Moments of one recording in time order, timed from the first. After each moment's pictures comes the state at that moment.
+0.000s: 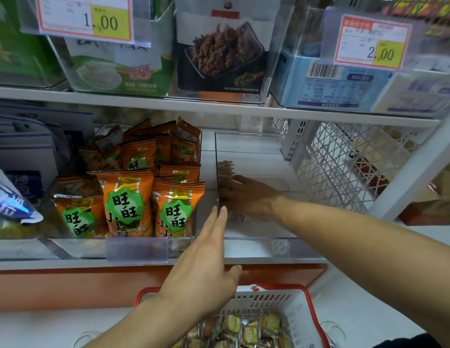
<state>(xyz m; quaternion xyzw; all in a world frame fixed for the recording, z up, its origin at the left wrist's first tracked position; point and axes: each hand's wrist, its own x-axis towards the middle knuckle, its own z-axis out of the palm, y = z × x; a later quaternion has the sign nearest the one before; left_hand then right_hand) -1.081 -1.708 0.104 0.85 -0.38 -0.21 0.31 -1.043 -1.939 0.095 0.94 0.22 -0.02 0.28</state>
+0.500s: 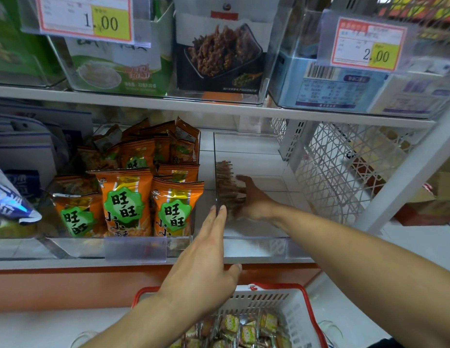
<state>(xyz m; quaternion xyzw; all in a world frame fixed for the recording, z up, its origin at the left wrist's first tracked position) -1.081 -1.709 0.102 0.84 -0.38 -0.21 0.32 -1.055 -1.939 0.080 0.86 -0.23 -0.04 -0.45</state>
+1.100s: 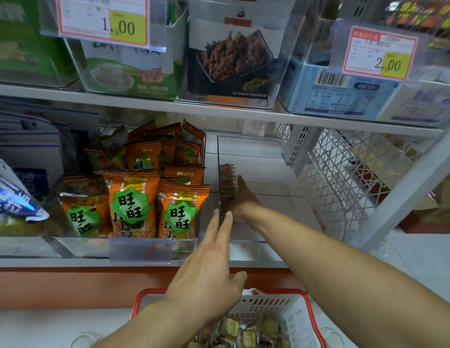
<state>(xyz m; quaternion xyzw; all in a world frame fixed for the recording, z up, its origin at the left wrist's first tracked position) -1.083 -1.711 0.105 0.87 -0.37 -0.22 0.24 -1.026 -1.901 0.076 0.87 -0.29 0.02 -0.40</state>
